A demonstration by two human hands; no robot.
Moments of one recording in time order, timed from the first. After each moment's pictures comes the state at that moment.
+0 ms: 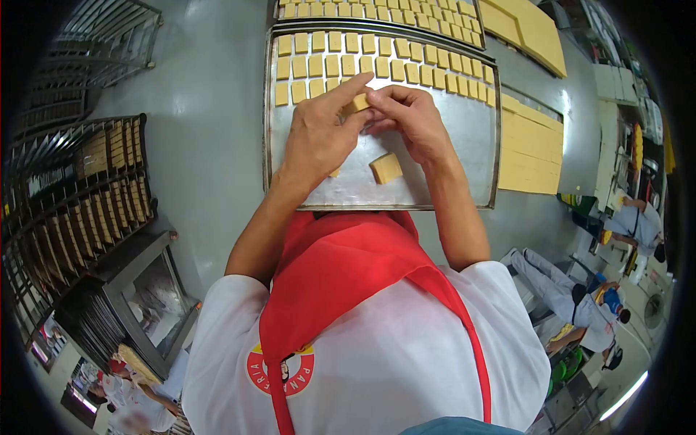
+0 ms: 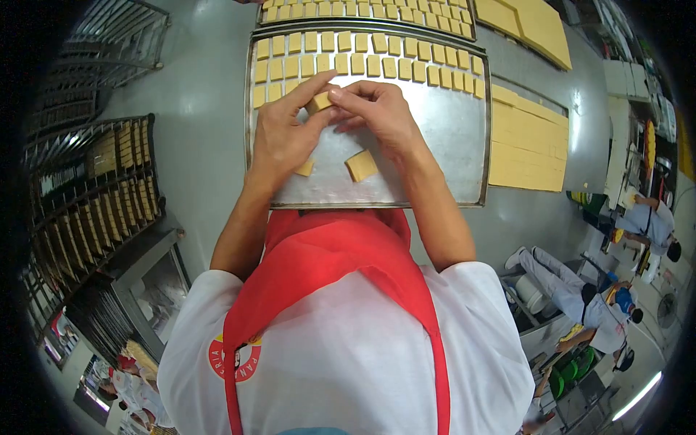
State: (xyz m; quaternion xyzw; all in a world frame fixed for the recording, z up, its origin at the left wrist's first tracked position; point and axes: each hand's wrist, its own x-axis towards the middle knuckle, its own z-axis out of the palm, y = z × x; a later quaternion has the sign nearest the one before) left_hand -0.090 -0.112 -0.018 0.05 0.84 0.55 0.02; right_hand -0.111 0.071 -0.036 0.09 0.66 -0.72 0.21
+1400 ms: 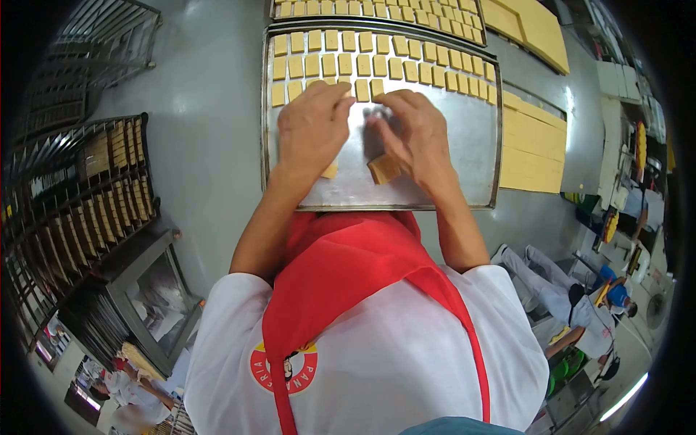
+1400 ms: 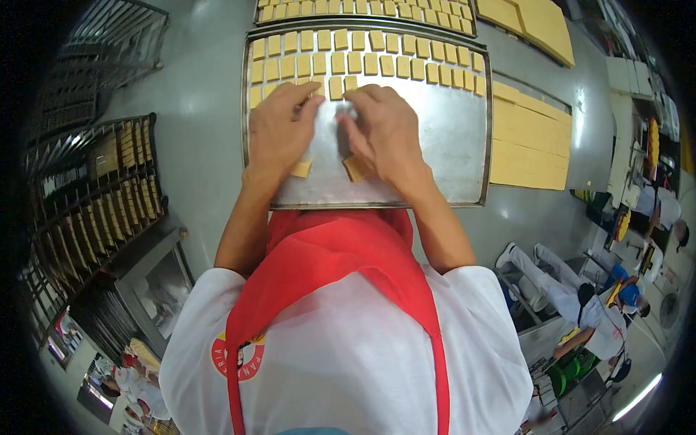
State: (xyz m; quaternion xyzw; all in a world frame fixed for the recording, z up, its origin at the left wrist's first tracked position) left_hand -0.095 -0.113 -0.048 0.09 0.92 0.37 -0.09; right_hand -0.088 0.077 -0.030 -0.18 0.92 -0.35 -0.07
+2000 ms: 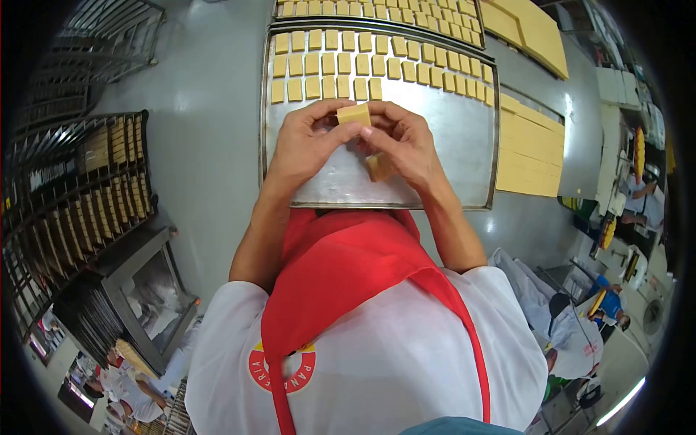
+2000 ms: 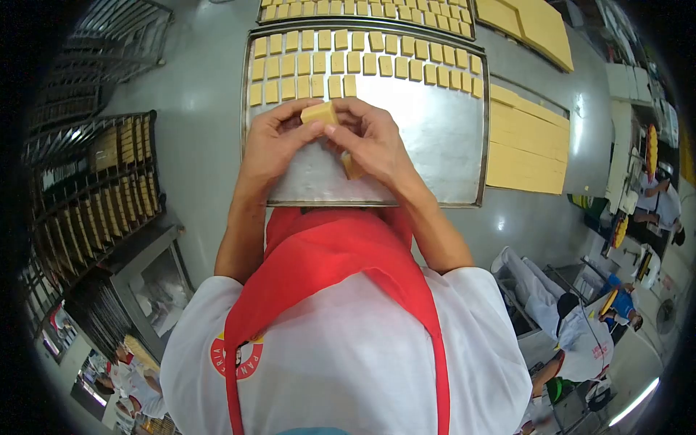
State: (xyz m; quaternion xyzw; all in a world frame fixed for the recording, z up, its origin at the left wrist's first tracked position) left_hand -0.071 -0.124 -0.052 -0.02 0.64 0.76 0.13; right_hand -0.071 0.068 -0.032 0.02 0.64 -0.74 0.20
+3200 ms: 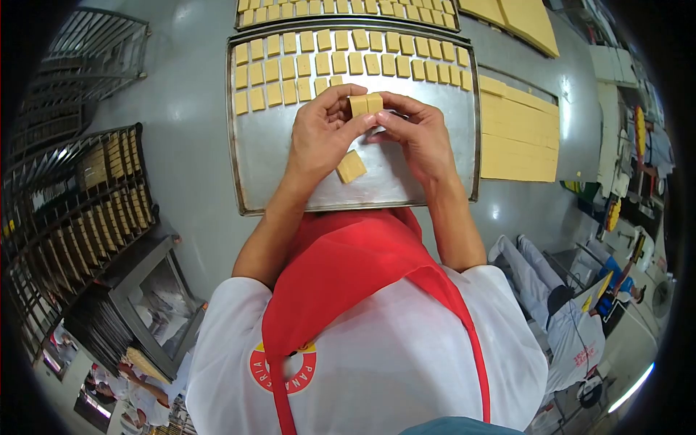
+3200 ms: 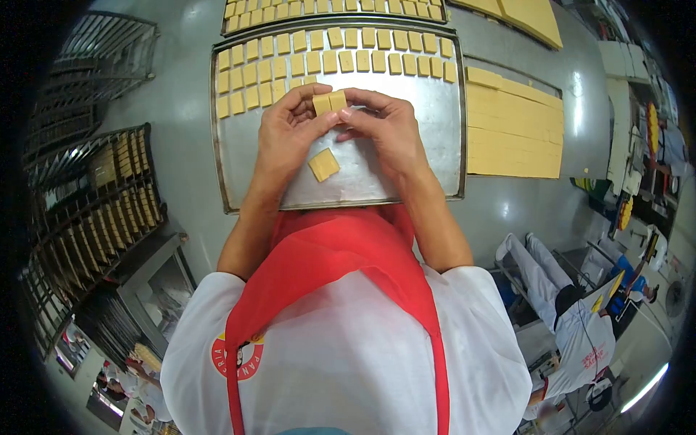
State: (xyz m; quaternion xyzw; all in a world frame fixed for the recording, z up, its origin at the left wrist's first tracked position) left_hand -0.083 -0.050 -0.050 0.00 0.59 0.79 0.15; right_hand -0.076 0.136 -0.044 0.13 0.55 -0.81 0.17
